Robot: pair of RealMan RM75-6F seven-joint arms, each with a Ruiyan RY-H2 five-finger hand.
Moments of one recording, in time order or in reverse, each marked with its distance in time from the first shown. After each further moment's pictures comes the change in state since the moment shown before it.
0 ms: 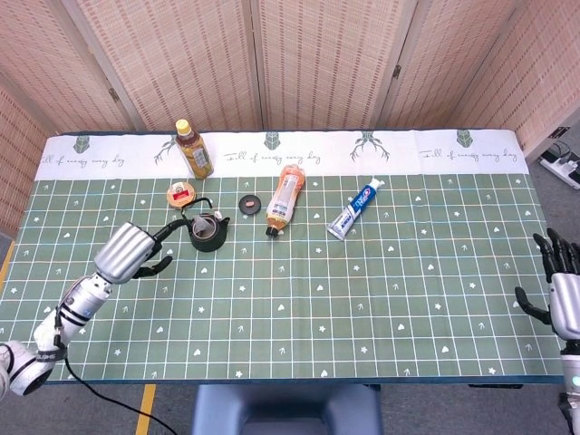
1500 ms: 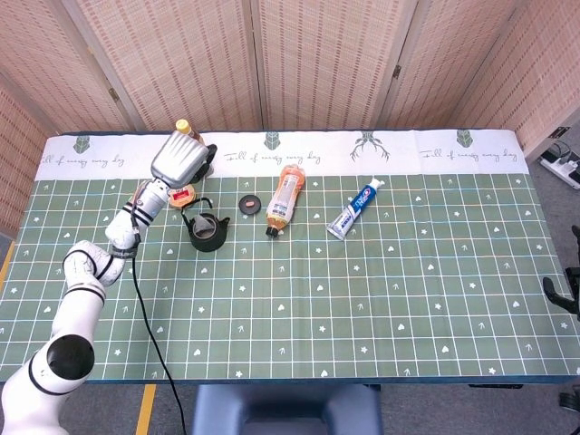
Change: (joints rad) left arm -0.423 -0.513 -0.123 1.108 -0.007 -0.398 -0.233; right arm 0.017 0.003 0.074 0.053 0.181 -0.084 0.018
